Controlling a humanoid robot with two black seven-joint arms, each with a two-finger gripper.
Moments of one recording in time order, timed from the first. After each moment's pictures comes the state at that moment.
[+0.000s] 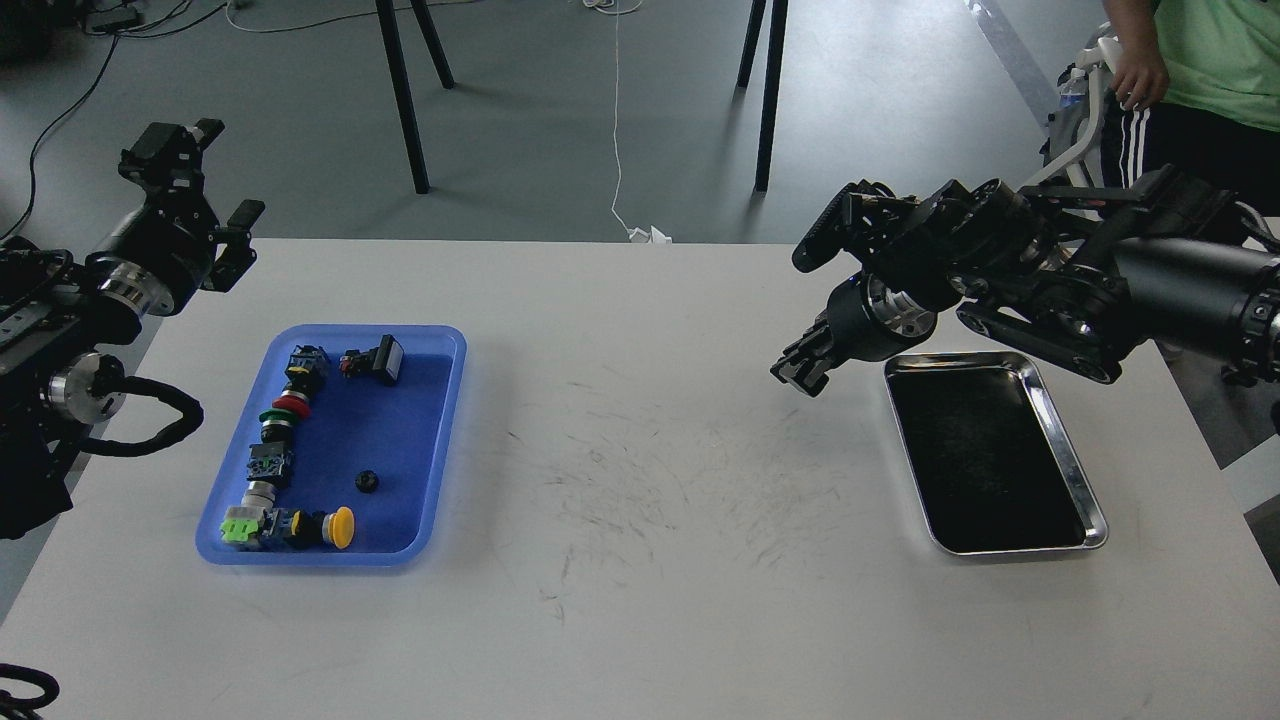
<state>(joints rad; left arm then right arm) -0.85 0.47 -0.37 -0.38 0.12 -0.42 -0.49 1.40 -0.36 -0.32 0.88 -1.71 0.49 0.49</state>
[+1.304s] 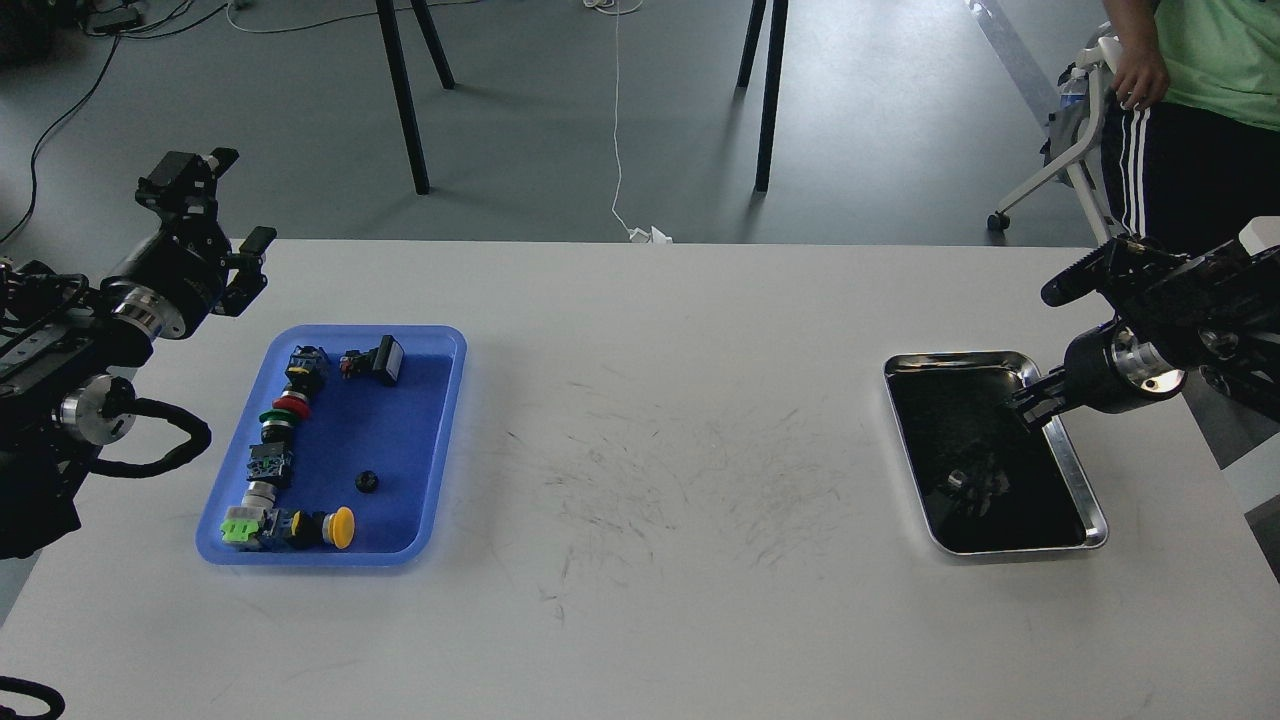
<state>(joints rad) -0.82 0.46 -0.37 -0.38 0.12 -0.42 -0.49 1.23 -0.65 -0.34 0.82 -1.72 0.49 0.49</state>
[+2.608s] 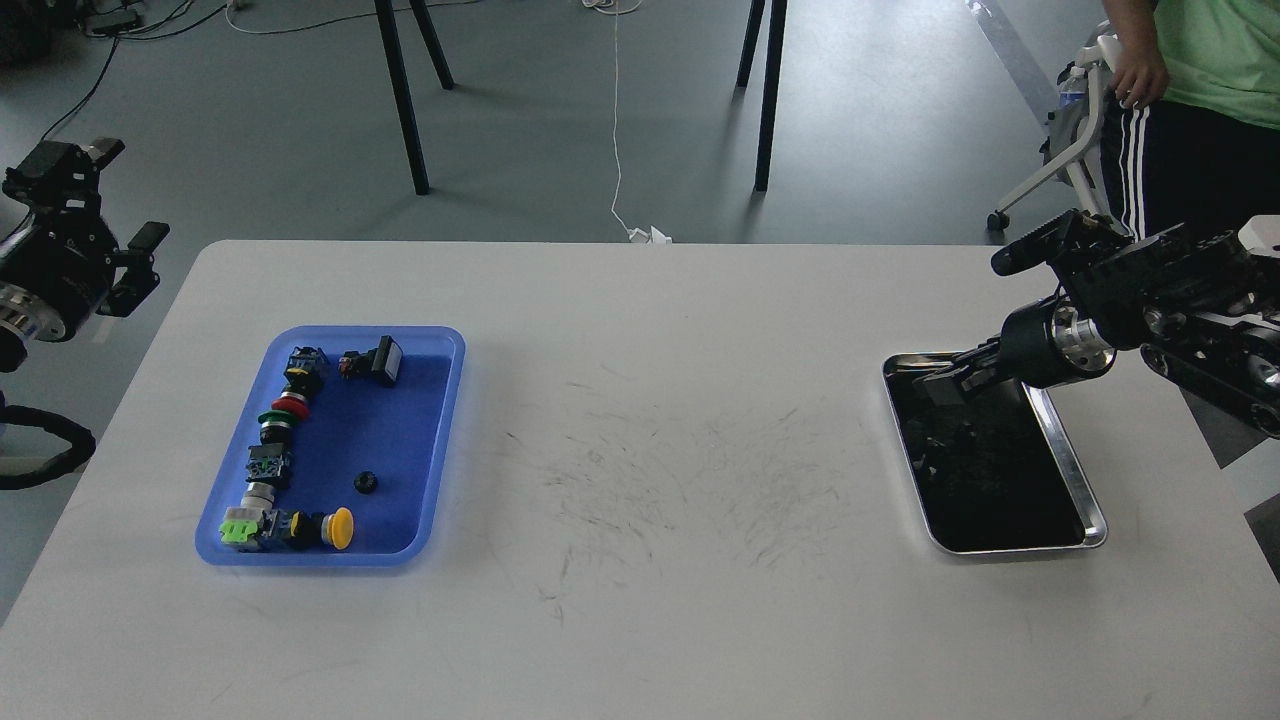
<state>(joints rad) -0.79 0.61 -0.36 -0.38 0.13 -0.49 -0.49 1.19 -0.59 -0.15 0.81 -1.71 0.49 0.49</state>
